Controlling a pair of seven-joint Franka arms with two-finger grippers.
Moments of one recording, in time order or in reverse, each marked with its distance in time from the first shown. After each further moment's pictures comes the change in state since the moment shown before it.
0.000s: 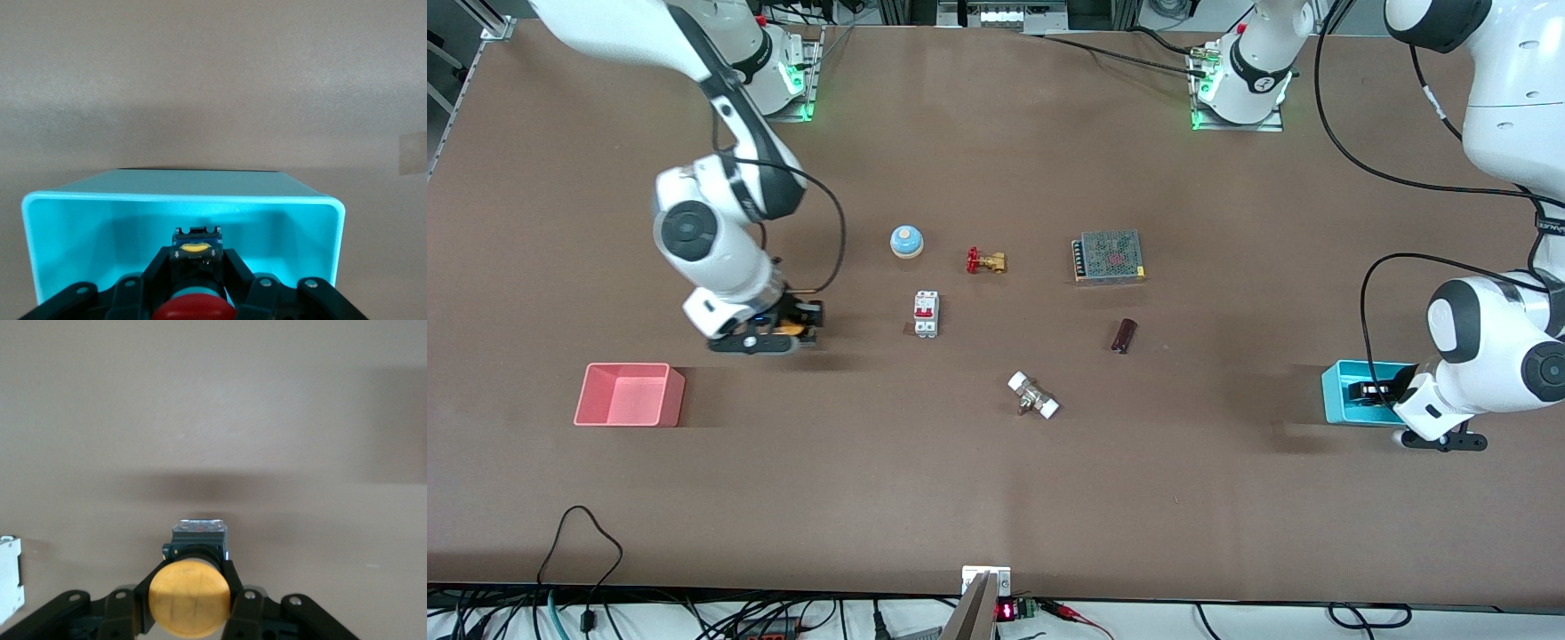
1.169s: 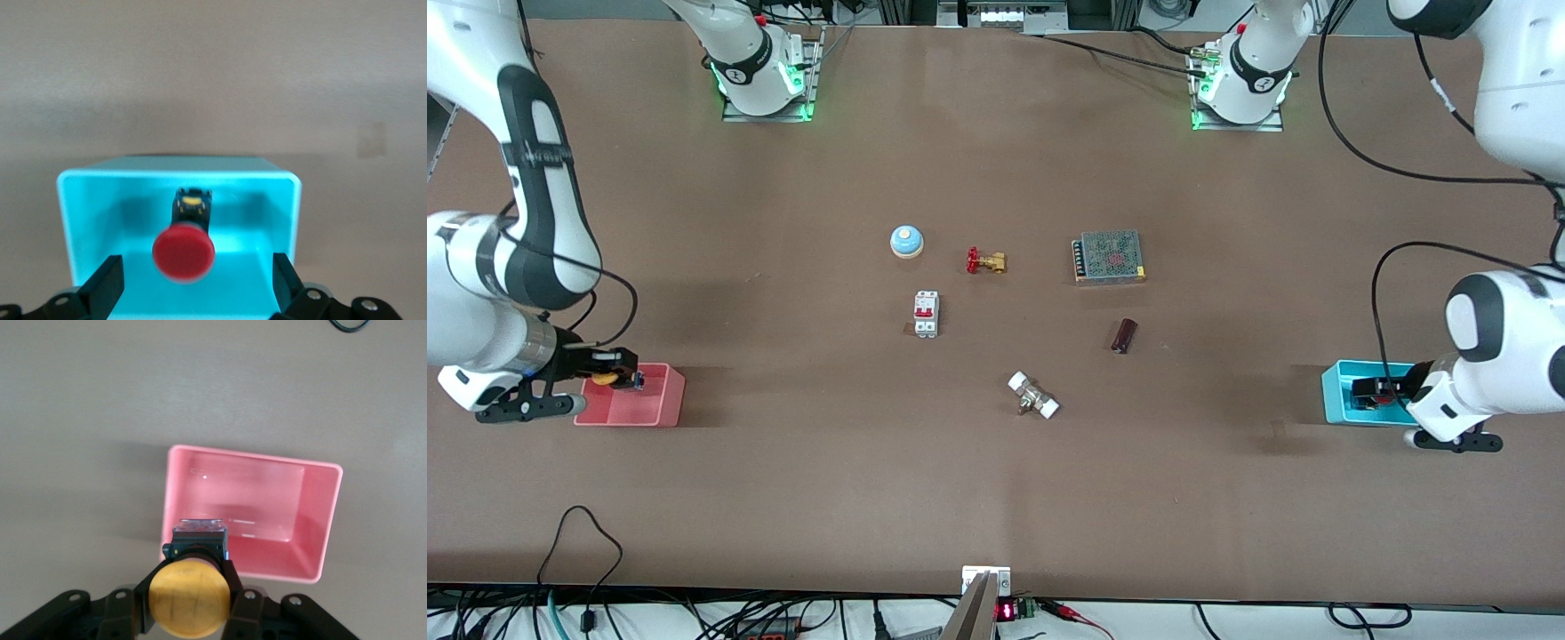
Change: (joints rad) left arm 0.003 -0.067 -0.028 0.047 -0.001 -0.151 0.000; right arm -0.134 0.215 -0.299 0.365 0.162 -0.181 -0.612
